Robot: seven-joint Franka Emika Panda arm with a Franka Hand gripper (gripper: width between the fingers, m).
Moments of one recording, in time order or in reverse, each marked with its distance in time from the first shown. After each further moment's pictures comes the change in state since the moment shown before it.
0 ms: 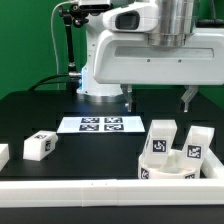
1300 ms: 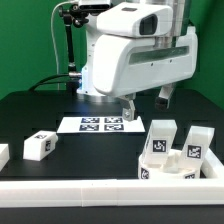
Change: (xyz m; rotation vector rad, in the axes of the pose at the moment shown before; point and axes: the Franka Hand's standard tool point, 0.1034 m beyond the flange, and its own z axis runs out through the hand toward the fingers) arm 0.008 0.013 0.004 -0.040 0.014 -0.812
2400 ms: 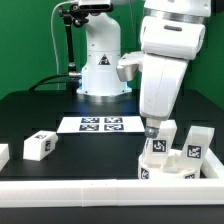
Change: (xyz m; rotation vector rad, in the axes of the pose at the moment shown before) arm 0.013 0.001 0.016 -0.012 -0.075 -0.463
